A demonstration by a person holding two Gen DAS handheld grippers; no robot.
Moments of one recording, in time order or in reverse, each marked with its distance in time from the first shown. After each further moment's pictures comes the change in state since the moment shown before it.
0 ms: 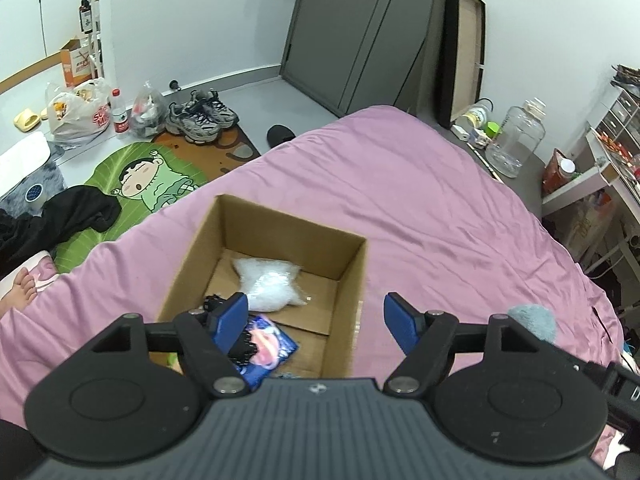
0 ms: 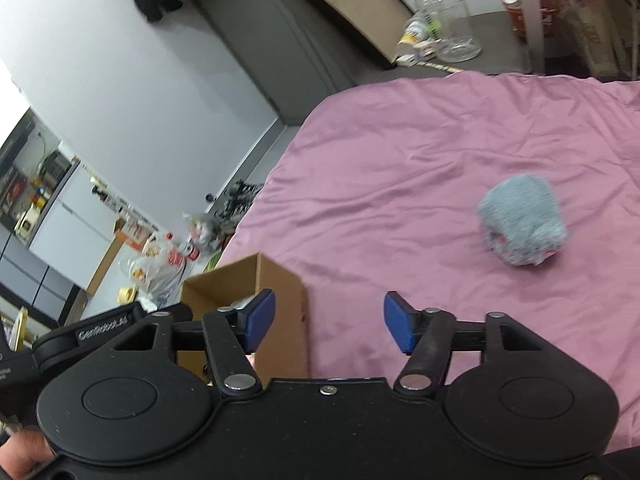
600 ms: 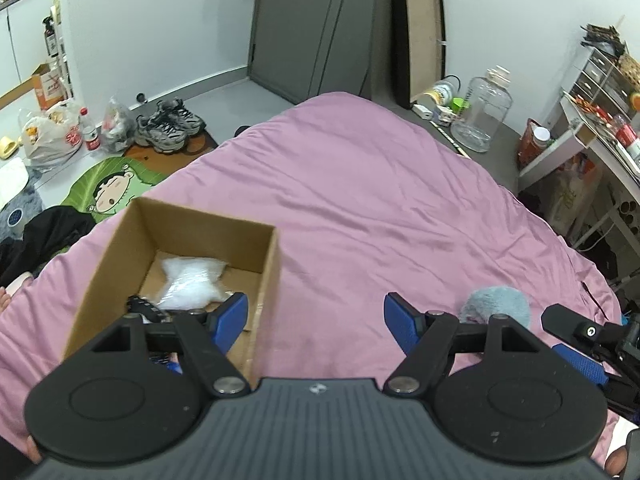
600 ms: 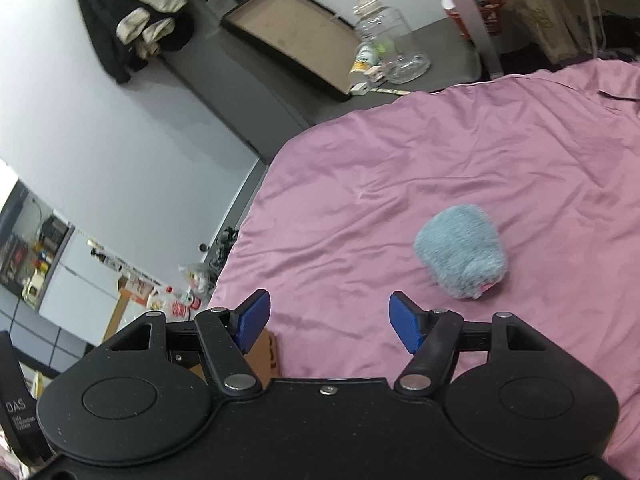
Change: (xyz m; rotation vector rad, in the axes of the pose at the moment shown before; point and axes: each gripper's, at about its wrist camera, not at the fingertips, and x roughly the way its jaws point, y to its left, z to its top) left arm 0.016 -0.077 -0.014 0.092 0.000 -0.011; right arm -0.017 -0.075 0.025 0.157 -0.083 0.025
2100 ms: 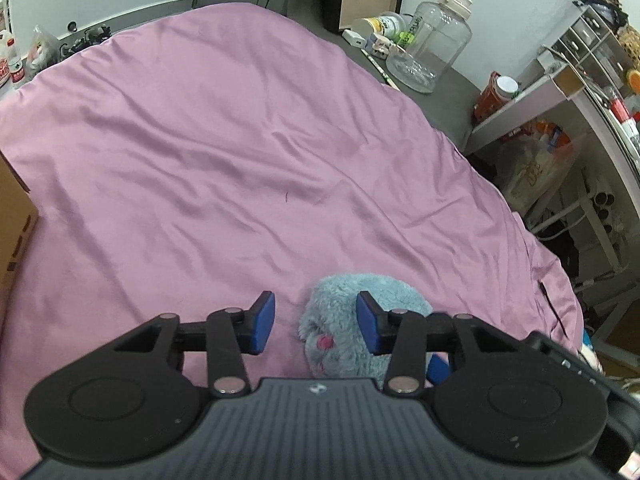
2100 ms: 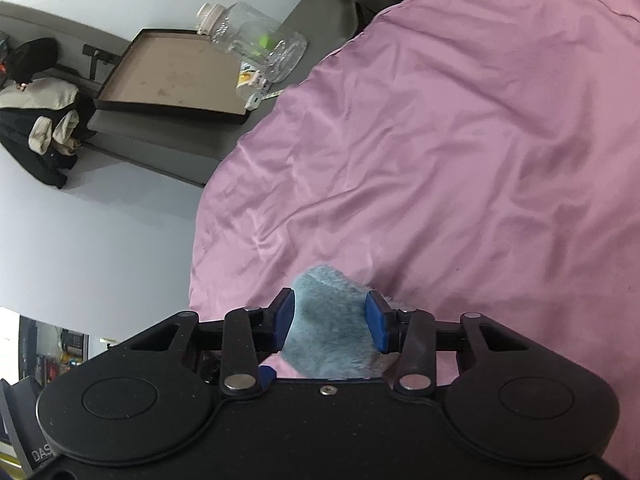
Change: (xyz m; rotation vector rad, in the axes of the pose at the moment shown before) left arm 0.133 -0.145 -0.018 -0.114 0.148 -0.156; right arm 0.082 -0.157 0.043 0.387 0.039 0.032
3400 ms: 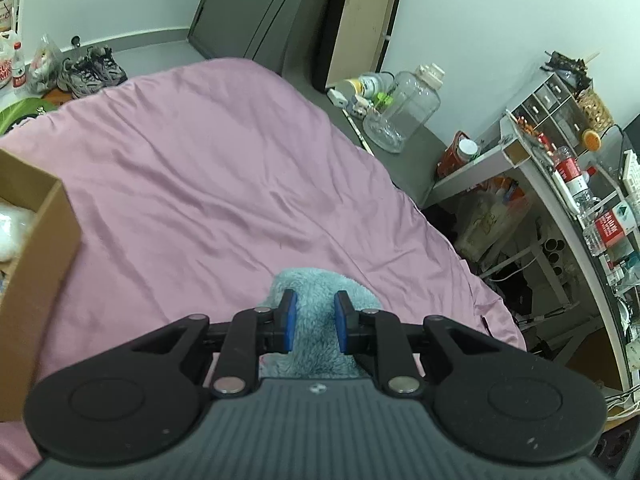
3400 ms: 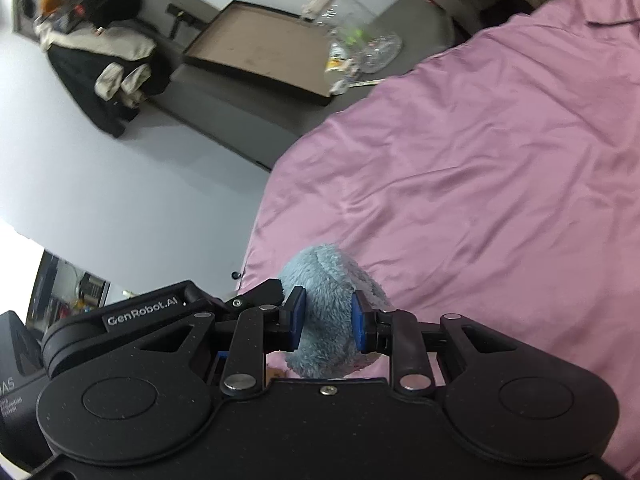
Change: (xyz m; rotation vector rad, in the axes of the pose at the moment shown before) left arm -0.092 0.026 0.010 -0.051 -0.111 -0.112; right arm -0.041 0.075 -0.053 -0.203 -0.007 0.108
